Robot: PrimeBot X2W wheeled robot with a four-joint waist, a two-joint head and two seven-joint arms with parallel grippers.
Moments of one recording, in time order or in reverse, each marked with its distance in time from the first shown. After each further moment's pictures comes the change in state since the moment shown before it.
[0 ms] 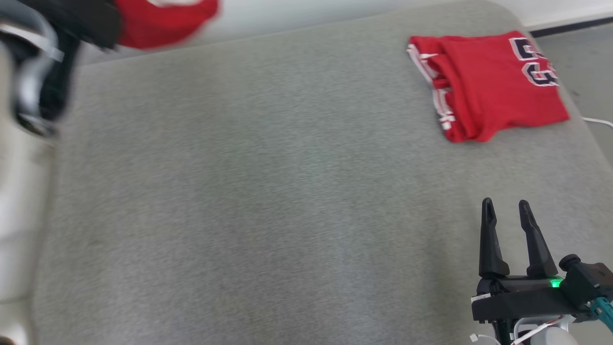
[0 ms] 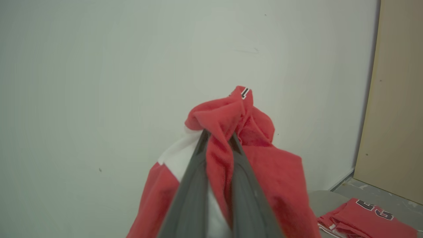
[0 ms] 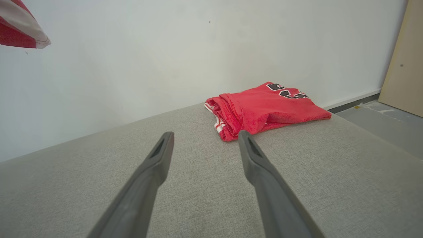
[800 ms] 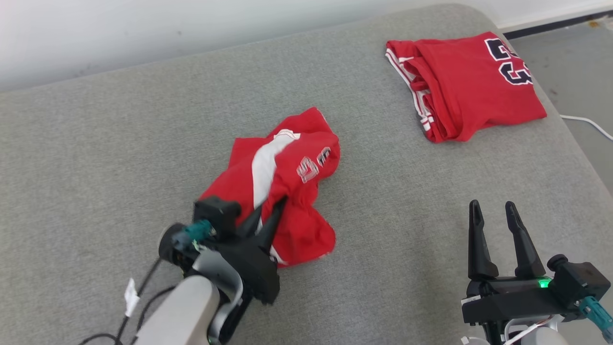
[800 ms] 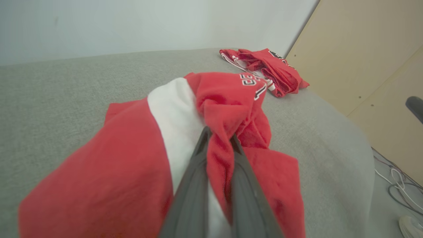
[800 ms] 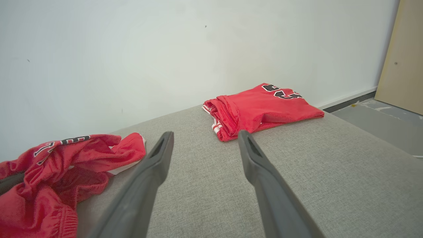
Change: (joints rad) left arm 0.621 -0.227 -0.250 0.057 -0.032 0.058 -0.123; right arm -0.003 0.001 0.044 0.011 0.024 0.000 0.000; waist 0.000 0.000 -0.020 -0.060
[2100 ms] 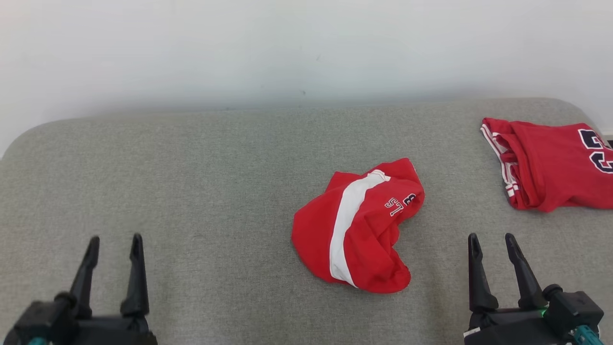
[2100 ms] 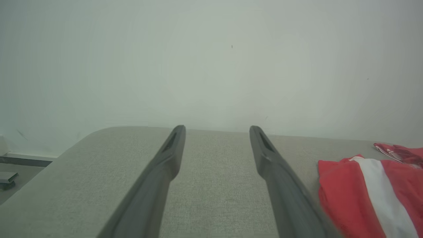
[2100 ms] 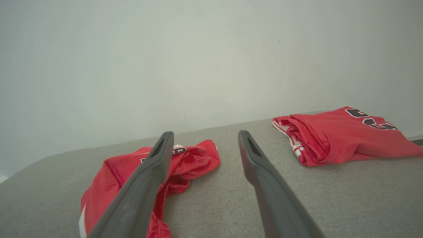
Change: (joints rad) left arm 0.490 0.128 0.465 -0.354 0.146 0.104 -0.193; right arm 0.103 0.000 -0.009 -0.013 -0.075 0.000 0.000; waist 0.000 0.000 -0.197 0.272
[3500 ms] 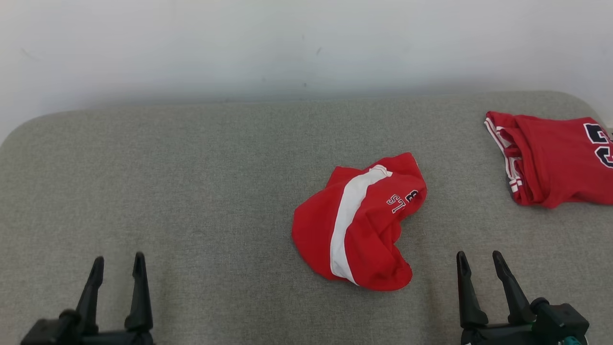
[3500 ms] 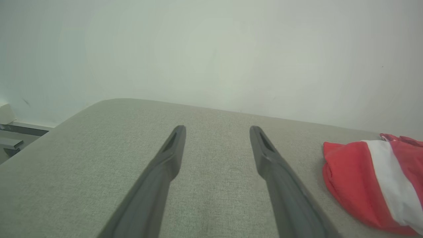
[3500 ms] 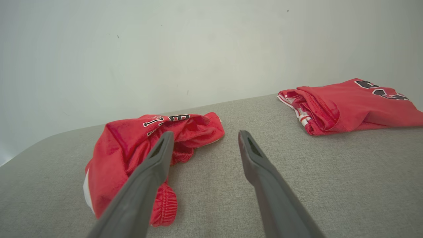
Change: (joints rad) left arm 0.069 -0.211 0.216 0.063 0.172 -0.192 0.000; right arm 0.045 0.000 0.033 0.026 0.005 0.000 0.000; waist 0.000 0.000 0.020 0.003
